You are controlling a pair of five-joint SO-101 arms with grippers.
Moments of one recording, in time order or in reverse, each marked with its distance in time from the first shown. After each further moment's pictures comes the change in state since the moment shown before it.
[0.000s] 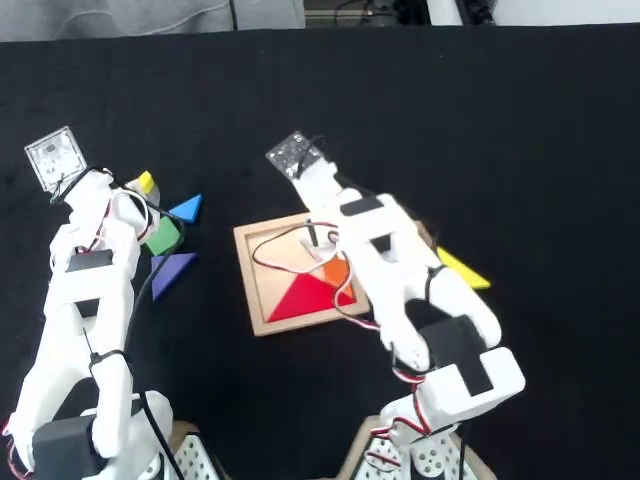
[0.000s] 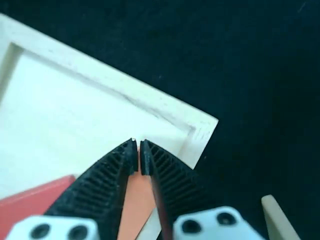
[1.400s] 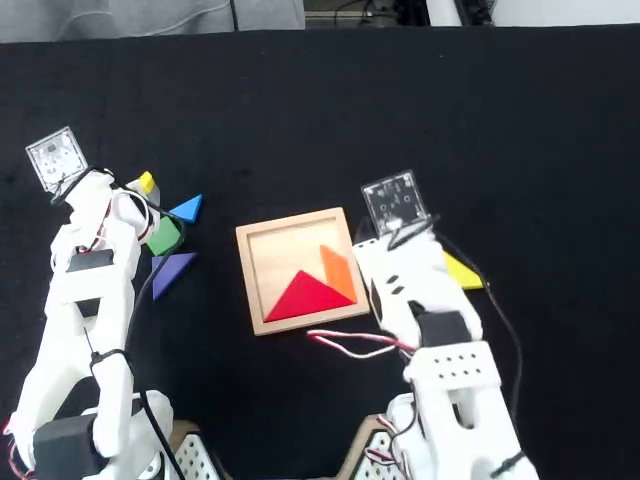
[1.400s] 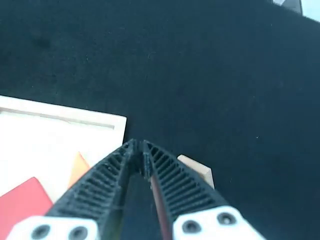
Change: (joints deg) left arm 0.0 0.0 0.0 0.0 0.0; right arm 11.2 -64.6 44.8 -16.2 -6.8
